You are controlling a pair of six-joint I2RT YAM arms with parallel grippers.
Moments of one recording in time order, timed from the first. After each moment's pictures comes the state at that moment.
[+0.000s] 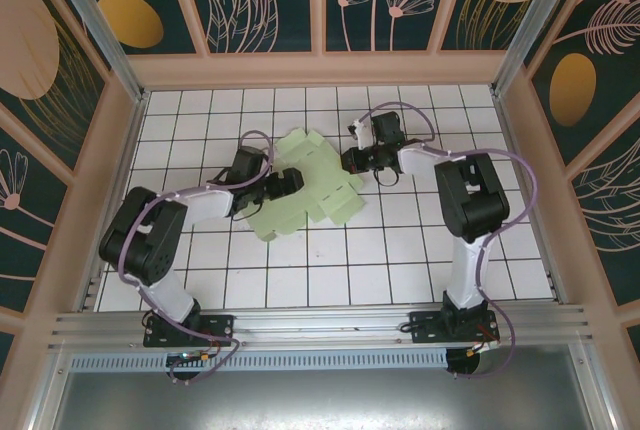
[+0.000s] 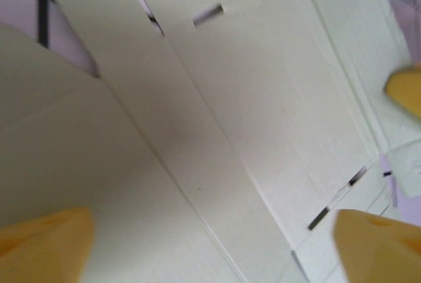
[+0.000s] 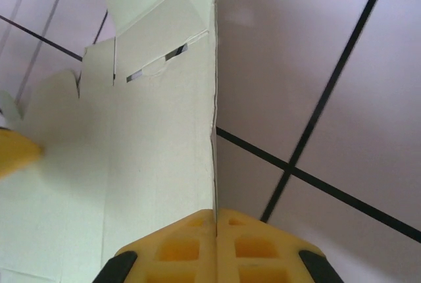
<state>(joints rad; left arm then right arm) -0.43 1.68 0.82 0.09 0.25 -0.70 0.39 1.96 1.23 -0.13 -0.49 0.15</state>
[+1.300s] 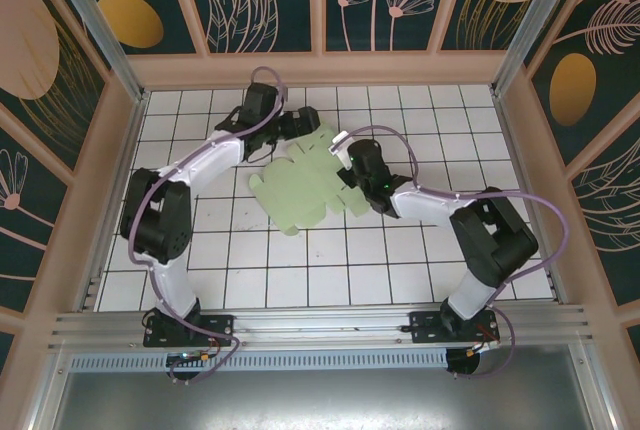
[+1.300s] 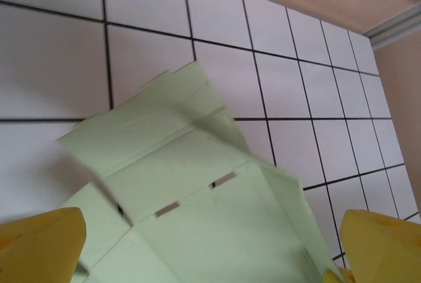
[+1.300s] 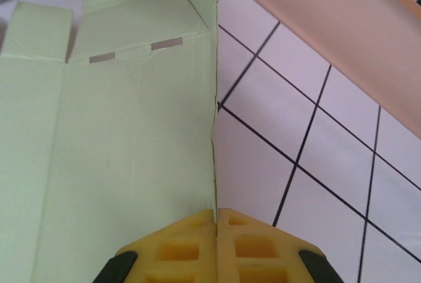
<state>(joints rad) -0.42 1.90 1.48 -0.24 0.24 -0.61 0.66 1.65 0.90 0.22 0.29 -0.32</state>
